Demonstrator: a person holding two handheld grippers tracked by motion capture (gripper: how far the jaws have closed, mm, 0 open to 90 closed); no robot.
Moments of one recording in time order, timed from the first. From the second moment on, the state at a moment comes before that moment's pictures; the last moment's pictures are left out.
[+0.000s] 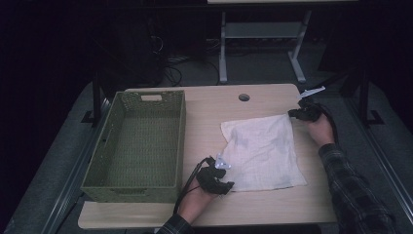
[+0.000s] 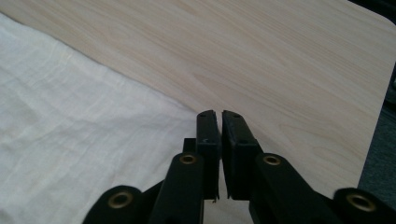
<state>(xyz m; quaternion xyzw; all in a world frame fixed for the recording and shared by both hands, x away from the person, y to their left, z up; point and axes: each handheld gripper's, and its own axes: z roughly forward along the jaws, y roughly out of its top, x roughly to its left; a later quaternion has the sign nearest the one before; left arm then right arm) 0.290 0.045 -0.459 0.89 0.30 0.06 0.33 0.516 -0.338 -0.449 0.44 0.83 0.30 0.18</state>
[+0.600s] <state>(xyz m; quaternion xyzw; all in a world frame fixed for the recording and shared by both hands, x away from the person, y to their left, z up) 0.333 0.040 -0.434 0.86 0.33 0.07 0.37 0.492 -0.336 -0.439 0.42 0.82 0.37 0.15</state>
